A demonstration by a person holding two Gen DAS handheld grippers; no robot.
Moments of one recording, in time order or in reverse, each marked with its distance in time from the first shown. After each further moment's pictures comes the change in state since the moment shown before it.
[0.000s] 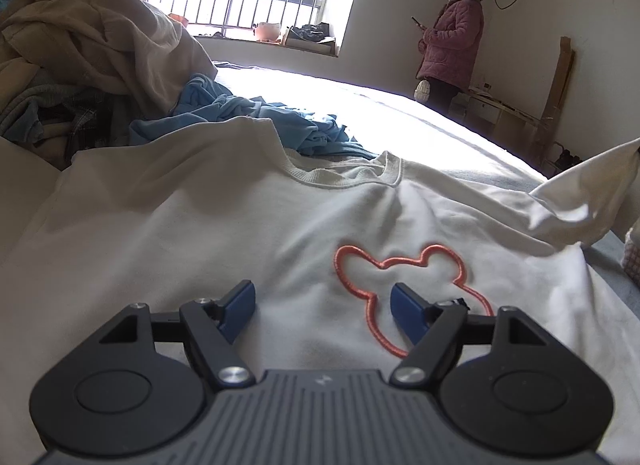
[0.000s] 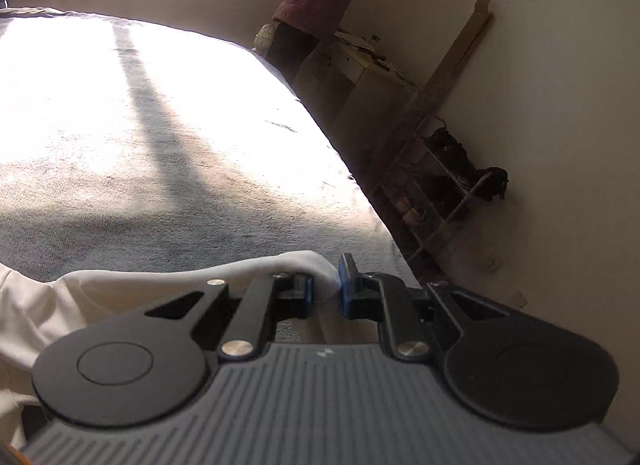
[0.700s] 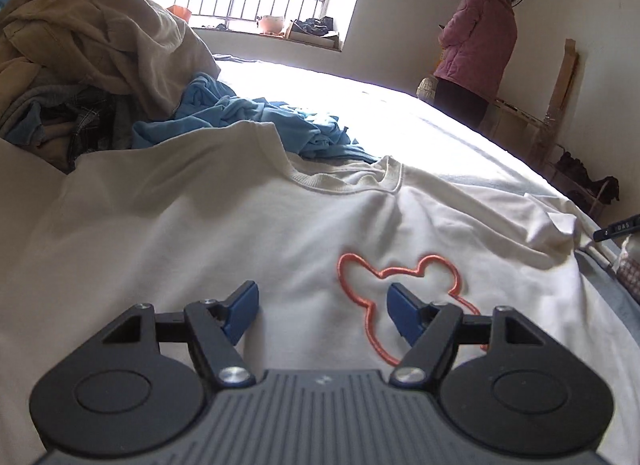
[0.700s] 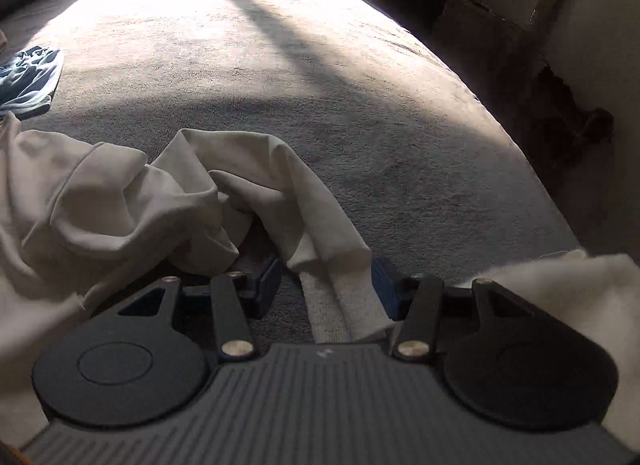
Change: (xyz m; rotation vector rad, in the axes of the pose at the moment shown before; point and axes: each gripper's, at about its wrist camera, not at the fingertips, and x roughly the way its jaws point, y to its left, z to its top) left arm -0.001 0.003 0.007 -0.023 0.022 -0.003; right arm 0.030 0.107 -0.094 -0.037 0.138 0.314
